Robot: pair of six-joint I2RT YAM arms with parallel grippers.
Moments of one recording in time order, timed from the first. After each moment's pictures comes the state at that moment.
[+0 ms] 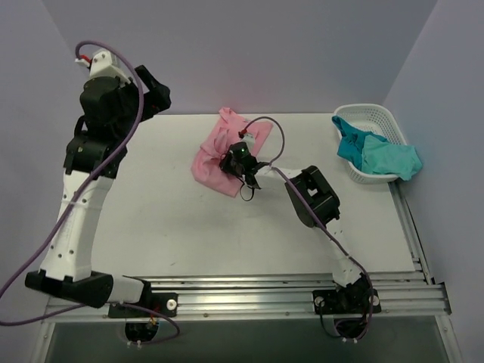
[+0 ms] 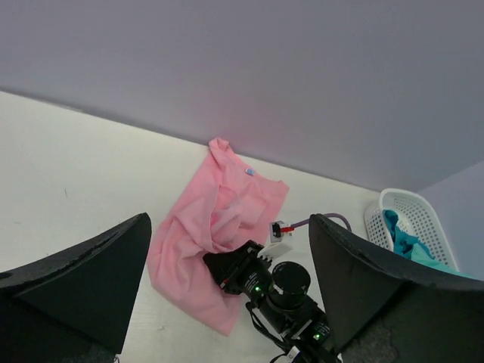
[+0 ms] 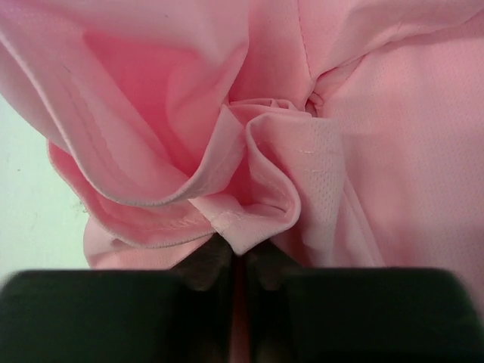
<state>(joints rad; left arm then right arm) -0.27 1.42 1.87 -0.63 -0.19 -0.51 0.63 2.35 1.60 0.24 0.11 0.79</state>
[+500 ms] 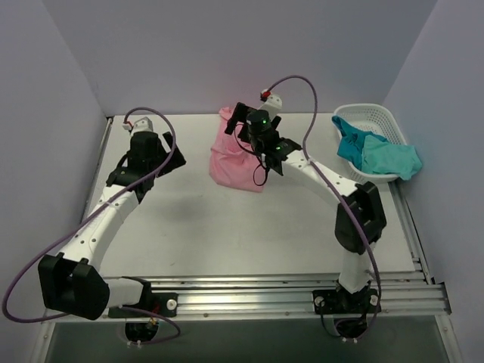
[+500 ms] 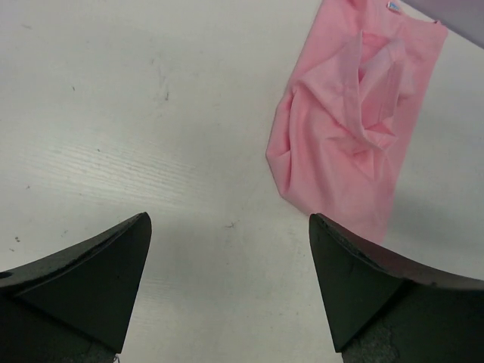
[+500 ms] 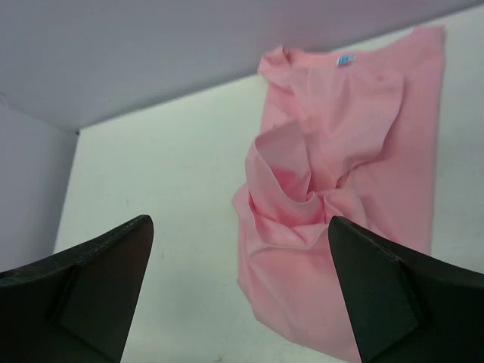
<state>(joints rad) -0.27 1.29 1.19 -0.45 -0.22 -0.57 0.64 1.93 1.60 -0.04 0.37 0.66</state>
